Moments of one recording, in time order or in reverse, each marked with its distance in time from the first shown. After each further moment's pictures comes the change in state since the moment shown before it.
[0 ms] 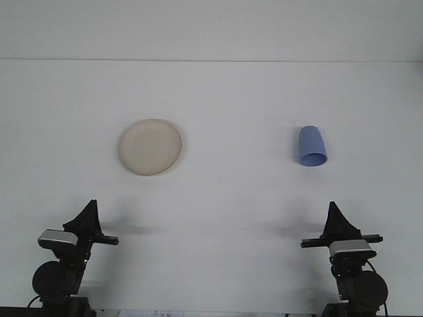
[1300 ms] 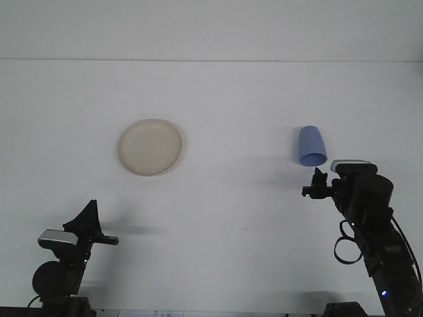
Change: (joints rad) left arm 0.000 0.000 0.000 0.000 0.000 0.000; right arm 0.016 0.923 0.803 -0.523 0.005 0.117
